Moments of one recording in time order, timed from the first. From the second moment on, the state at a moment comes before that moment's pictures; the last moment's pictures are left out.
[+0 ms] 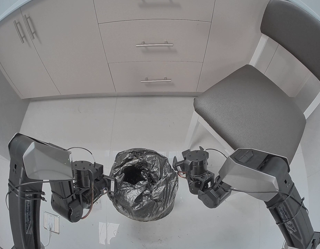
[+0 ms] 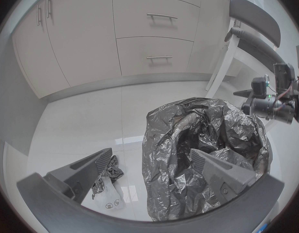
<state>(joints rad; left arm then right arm) -0.32 2.42 -0.49 -1.53 0.09 0.03 0.61 2.68 -1.28 -1.21 -0.59 -0.27</state>
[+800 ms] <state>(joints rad) -0.34 2.41 -0.49 -1.53 0.09 0.03 0.79 2.55 -1.06 -1.31 -0.60 -0.29</state>
